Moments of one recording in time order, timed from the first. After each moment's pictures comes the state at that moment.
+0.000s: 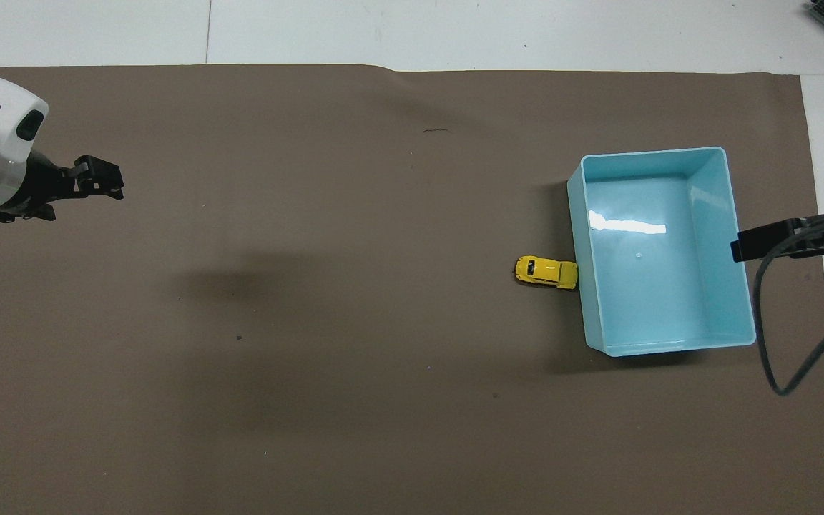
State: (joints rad) left arm -0.01 0.11 -0.04 -1.72 0.02 1.88 -0.15; right arm 0.15 -0.04 -0.11 -1.55 0.01 1.51 -0.14
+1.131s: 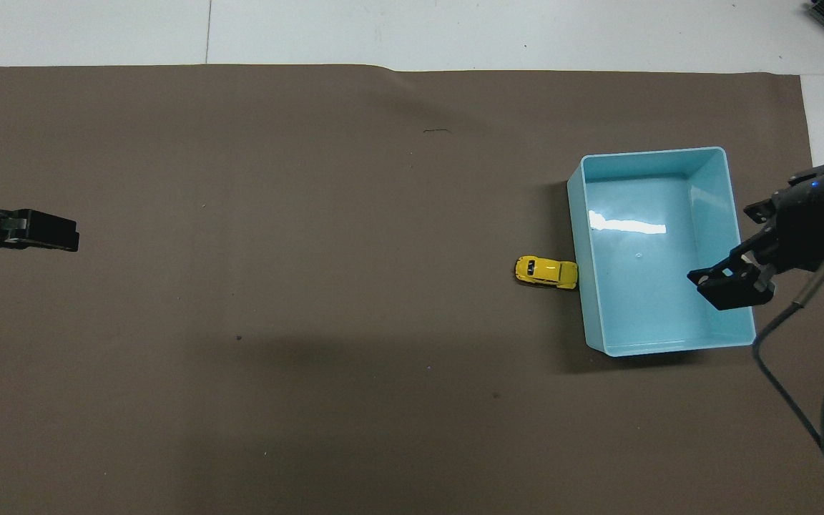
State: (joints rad) left arm -0.01 -0.07 -0.07 -1.65 0.02 1.63 0.00; right arm 0.15 -0.04 -0.01 -1.54 0.01 1.54 -0.66
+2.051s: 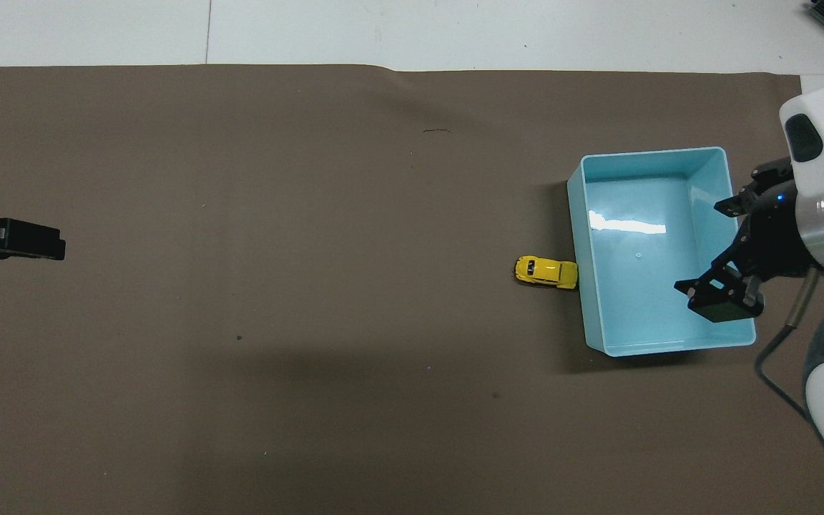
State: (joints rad) left arm -0.01 -0.09 -0.06 -1.65 0.00 1.60 0.00; right arm 0.15 -0.04 0.03 -1.55 0.01 1.56 -0.90
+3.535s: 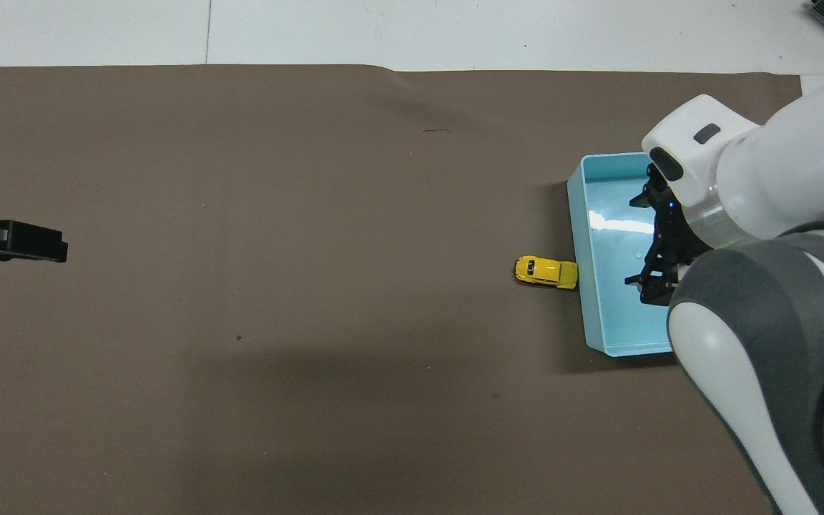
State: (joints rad) left arm -0.01 -0.09 -0.06 -1.66 -0.04 1.60 0.00; right arm 0.20 0.09 0.03 -1.63 0.01 1.69 -1.20
